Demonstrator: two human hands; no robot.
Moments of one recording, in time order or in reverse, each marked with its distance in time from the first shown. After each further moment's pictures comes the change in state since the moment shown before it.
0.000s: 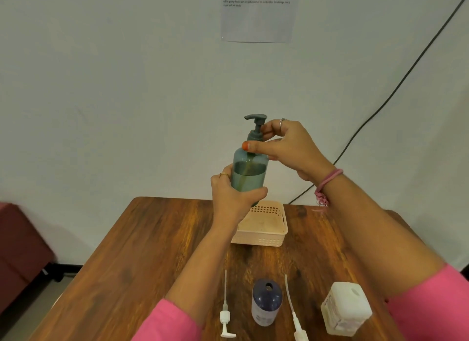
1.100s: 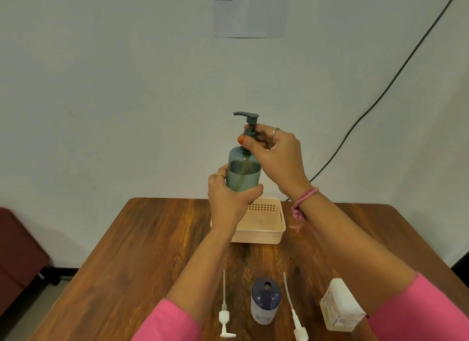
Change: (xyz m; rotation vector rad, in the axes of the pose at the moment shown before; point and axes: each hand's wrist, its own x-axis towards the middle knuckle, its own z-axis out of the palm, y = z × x) left_hand 0.002 -0.005 0.008 0.017 0.086 -0.023; right_hand -0.014 0.008 0.032 0.112 0.297 -0.080
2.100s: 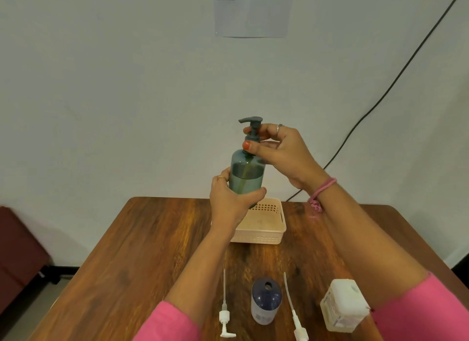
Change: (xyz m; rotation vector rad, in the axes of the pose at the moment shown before) left_hand -0.002 -0.003 -0.004 0.004 -0.048 -0.006; right_hand 0.010 0.002 -0.020 0.116 -0.277 0.112
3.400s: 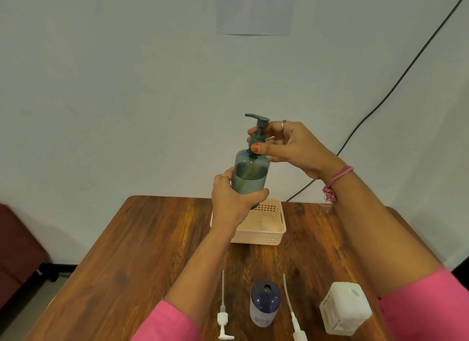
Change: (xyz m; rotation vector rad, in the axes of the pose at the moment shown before) left_hand 0.002 0.006 0.002 0.012 -0.050 -0.023; right_hand 0.013 -0.005 -0.027 -0.149 -0.211 0.051
